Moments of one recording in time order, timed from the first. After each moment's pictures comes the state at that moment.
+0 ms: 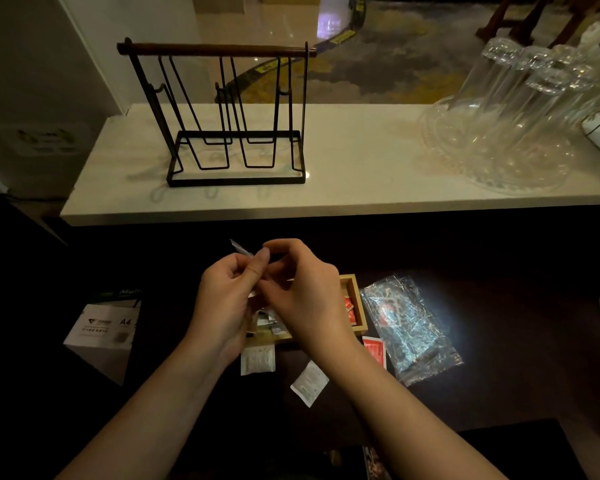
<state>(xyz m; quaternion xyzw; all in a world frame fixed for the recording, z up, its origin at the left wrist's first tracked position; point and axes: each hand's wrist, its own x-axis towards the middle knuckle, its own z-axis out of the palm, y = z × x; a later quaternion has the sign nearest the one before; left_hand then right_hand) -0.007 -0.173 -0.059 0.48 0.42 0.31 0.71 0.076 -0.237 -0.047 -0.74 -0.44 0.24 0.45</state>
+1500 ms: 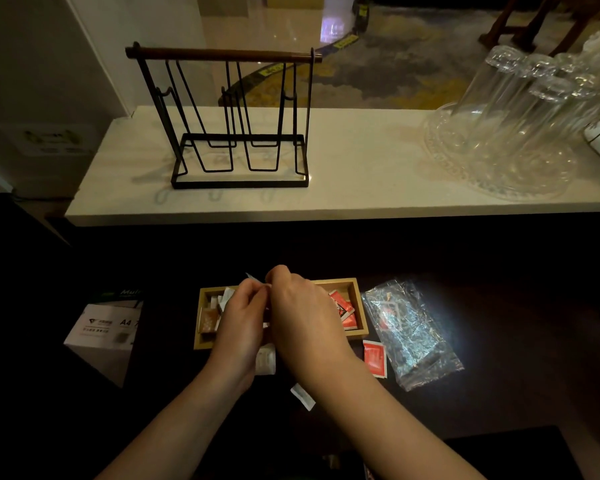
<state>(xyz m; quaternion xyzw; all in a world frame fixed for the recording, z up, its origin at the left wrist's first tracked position) -0.010 -0.195 -0.083 0.51 0.46 0.27 0.68 0.064 -0.238 -0.054 -0.79 -0.56 0.12 0.21</state>
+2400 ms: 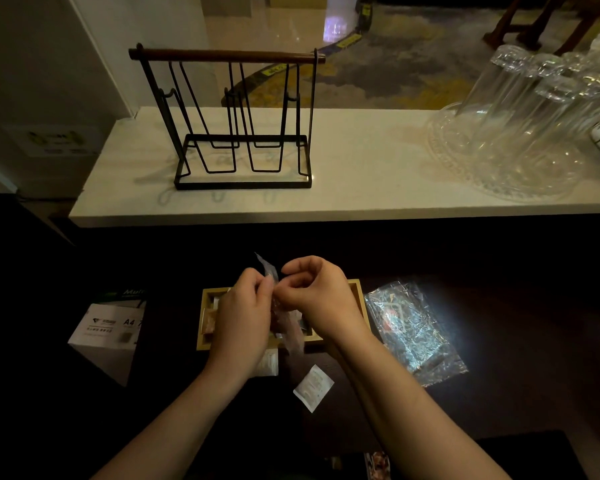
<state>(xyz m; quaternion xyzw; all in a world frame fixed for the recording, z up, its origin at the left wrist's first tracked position) -0.010 -0.185 -0.079 0.73 0.47 0.28 0.42 0.096 -0.232 -0.071 -0.68 -0.29 0.42 0.53</state>
